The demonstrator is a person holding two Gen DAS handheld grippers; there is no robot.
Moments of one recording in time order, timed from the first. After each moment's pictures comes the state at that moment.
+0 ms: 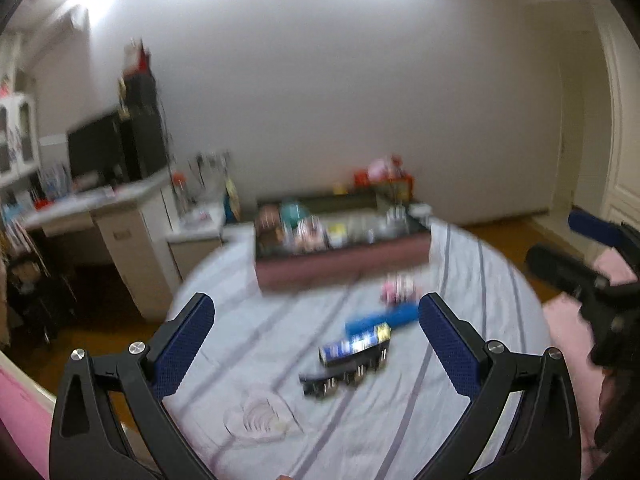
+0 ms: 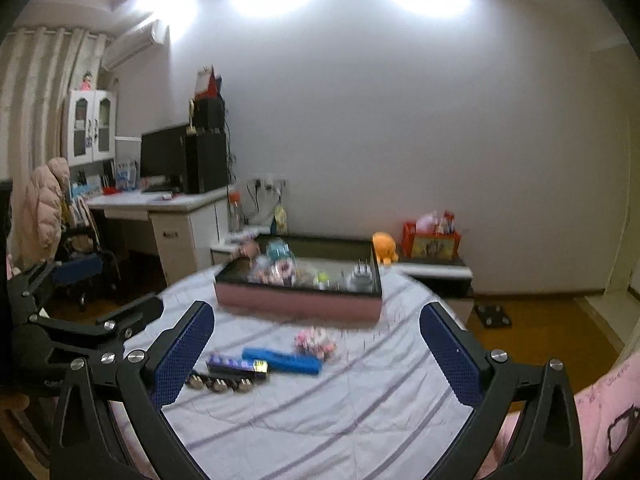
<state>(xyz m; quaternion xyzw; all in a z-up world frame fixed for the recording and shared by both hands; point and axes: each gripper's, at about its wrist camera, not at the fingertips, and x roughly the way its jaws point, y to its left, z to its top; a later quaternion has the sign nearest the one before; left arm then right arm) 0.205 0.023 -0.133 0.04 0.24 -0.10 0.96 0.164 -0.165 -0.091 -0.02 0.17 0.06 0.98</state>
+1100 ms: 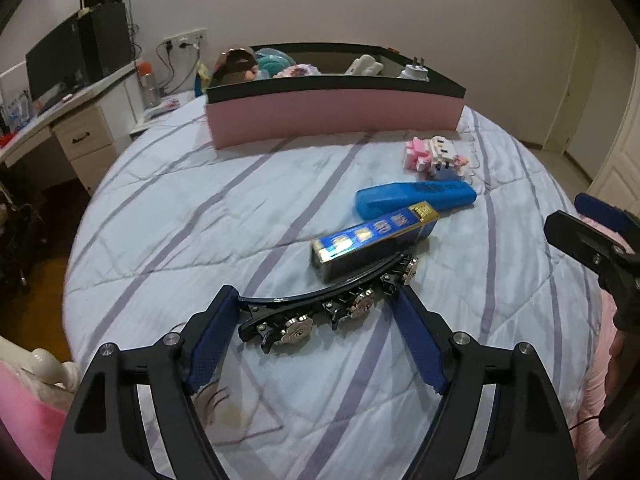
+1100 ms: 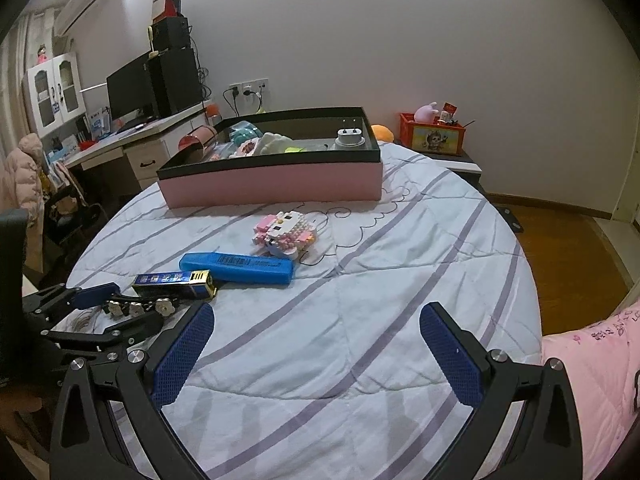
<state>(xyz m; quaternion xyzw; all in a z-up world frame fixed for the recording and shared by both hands) 0.272 0.014 -0.238 0.04 0.42 -0.12 0.90 0.243 -0.185 -0.184 0.02 0.33 0.06 0.94</state>
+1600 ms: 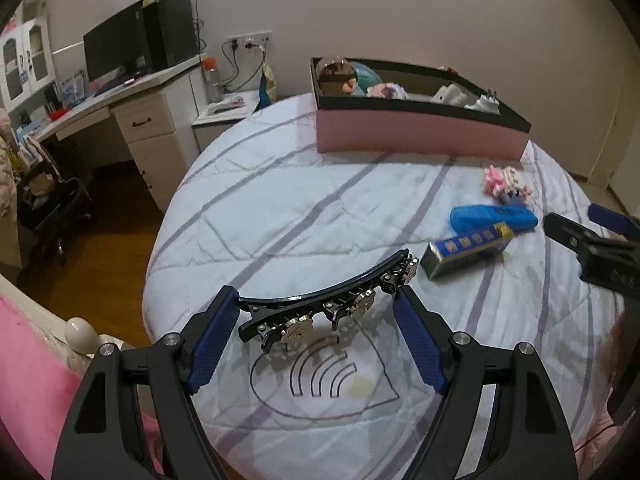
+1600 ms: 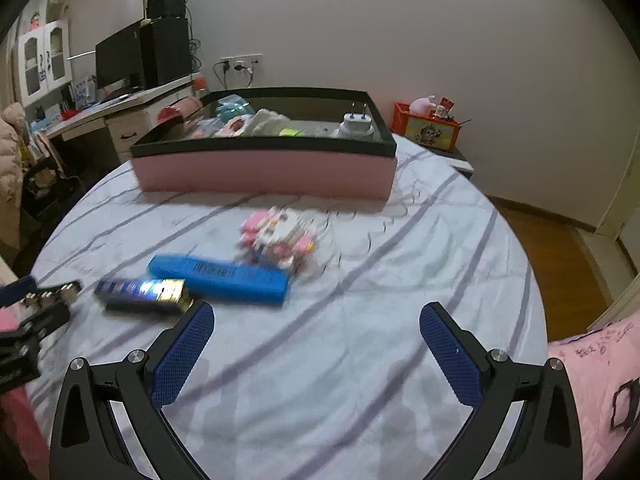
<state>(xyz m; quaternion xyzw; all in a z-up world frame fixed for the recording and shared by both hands) 0.267 0.065 -0.227 0.01 0.40 -0.03 0.92 0.291 -0.166 -0.195 -0.03 0.37 0.02 0.93</state>
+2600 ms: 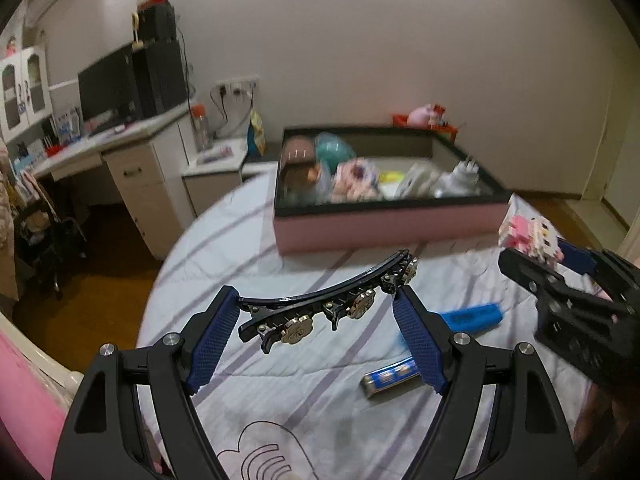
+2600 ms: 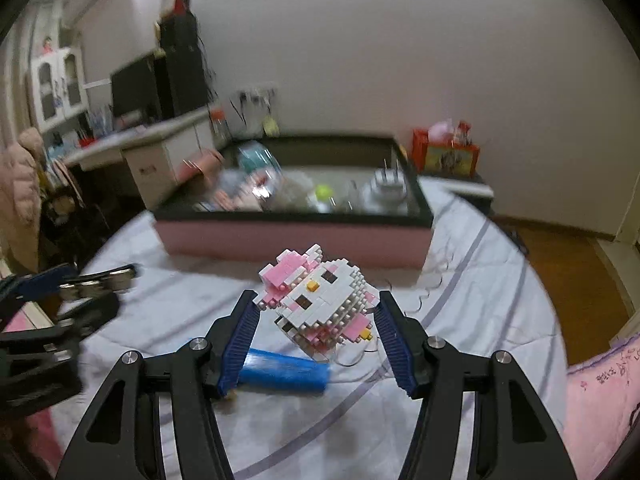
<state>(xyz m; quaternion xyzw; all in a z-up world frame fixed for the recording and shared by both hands) 0.299 0.023 -0.165 0.02 0.32 -0.03 0.94 0.298 -0.149 -0.158 0.00 0.30 0.06 0.95</state>
